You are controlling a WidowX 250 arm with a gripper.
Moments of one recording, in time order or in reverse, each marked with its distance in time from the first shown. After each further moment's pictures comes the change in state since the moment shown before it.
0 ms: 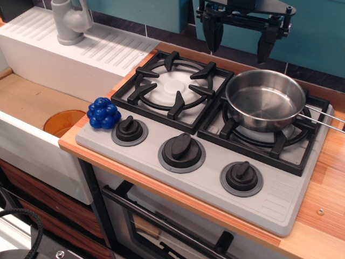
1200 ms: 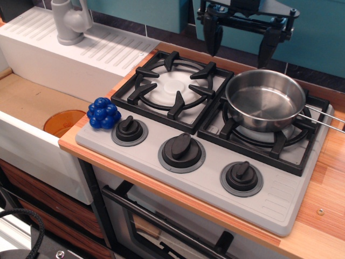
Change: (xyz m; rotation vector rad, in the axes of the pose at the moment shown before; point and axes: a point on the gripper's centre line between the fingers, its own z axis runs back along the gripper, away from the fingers) arm -0.006 -0.006 0.001 0.023 0.073 0.015
